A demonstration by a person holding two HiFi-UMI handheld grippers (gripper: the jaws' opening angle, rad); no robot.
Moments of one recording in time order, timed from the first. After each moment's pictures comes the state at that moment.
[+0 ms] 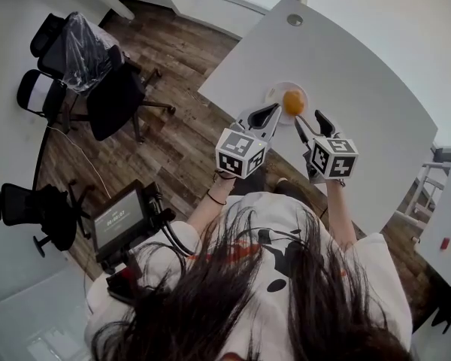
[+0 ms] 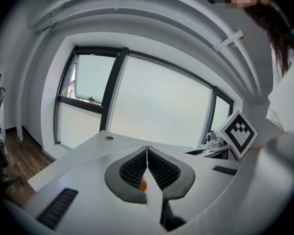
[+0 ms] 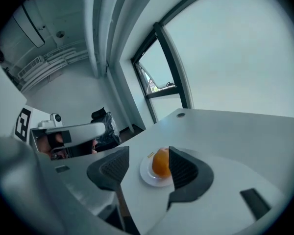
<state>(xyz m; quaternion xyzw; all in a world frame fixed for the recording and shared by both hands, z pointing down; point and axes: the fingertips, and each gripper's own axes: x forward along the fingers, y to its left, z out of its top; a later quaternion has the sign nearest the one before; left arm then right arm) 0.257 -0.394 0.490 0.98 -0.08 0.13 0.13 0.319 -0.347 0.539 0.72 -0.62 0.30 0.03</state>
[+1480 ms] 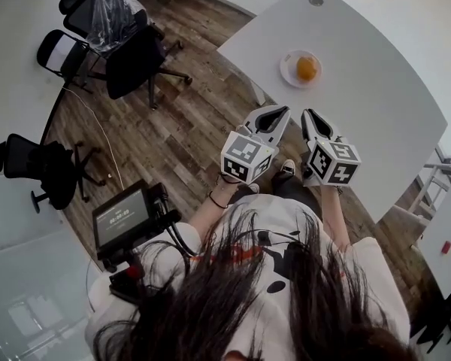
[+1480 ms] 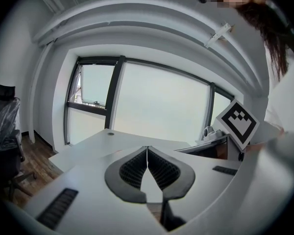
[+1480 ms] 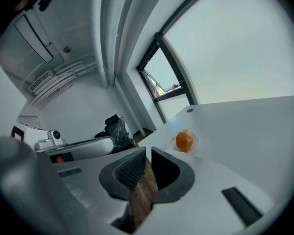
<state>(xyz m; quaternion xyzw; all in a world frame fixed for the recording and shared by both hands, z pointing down) 0.174 -0.280 0.474 0.98 -0.12 0.13 0.11 0.224 -0.263 0.508 0.70 -0.65 0.30 -0.03</state>
